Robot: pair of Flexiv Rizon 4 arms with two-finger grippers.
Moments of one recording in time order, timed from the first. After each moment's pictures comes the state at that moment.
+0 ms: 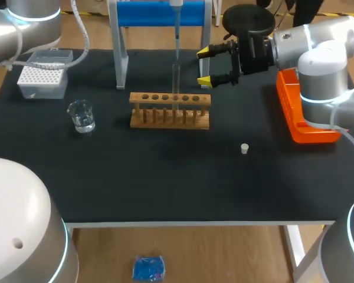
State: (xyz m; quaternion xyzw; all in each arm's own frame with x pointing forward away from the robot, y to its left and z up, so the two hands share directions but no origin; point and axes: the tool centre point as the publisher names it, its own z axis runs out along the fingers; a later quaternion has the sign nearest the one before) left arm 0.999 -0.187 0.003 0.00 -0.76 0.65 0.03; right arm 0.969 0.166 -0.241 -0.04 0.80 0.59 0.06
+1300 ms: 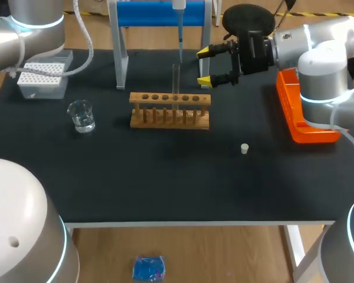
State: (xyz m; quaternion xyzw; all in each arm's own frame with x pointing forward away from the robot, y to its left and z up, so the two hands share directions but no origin) left arm 0.990 -0.192 -0.002 0.01 -0.75 0.66 0.02; right arm 0.969 0.166 -0.241 -0.04 0.80 0.59 0.06
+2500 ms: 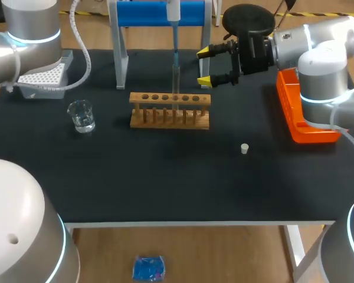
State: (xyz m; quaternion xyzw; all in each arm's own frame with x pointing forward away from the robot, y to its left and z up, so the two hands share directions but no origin) left arm 0.985 -0.178 -0.027 0.04 -0.75 0.66 0.02; right arm 0.969 0.166 -0.241 -0.04 0.80 0.59 0.06
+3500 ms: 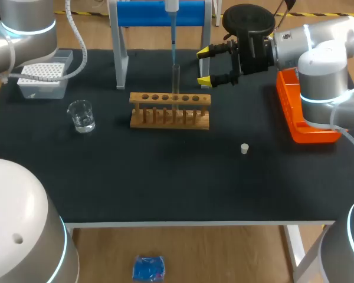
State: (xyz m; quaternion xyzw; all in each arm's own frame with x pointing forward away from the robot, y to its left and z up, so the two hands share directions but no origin) left arm 0.982 -0.177 0.000 0.02 -0.76 0.65 0.01; right arm 0.969 0.166 -0.241 -0.04 0.80 0.59 0.06
